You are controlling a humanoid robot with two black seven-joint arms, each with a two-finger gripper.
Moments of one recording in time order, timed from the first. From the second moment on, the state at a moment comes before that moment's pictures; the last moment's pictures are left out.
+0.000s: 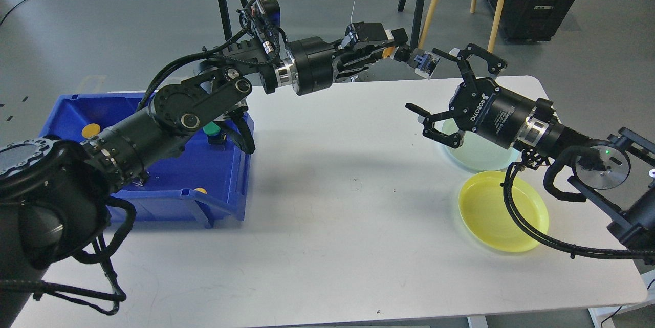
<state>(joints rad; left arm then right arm) -1.14 0.04 -0.38 -0.64 0.90 -0.49 -0.49 0.63 -0.59 0.72 1.27 0.16 0.49 -0.12</state>
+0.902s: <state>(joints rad) -1.14 0.04 -0.38 -0.64 0.89 -0.49 -0.49 0.63 -0.58 0.74 1.29 0.18 0.49 -0.08</state>
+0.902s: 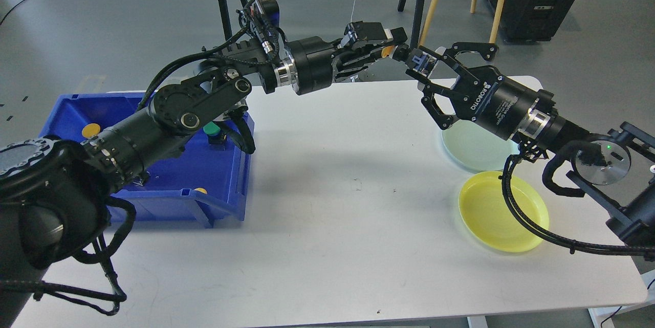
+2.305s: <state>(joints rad) -1.15 0.80 -0.11 -1.02 2.08 -0.49 -0.49 -0.20 -0.58 1.18 1.35 0.40 0.26 0.02</state>
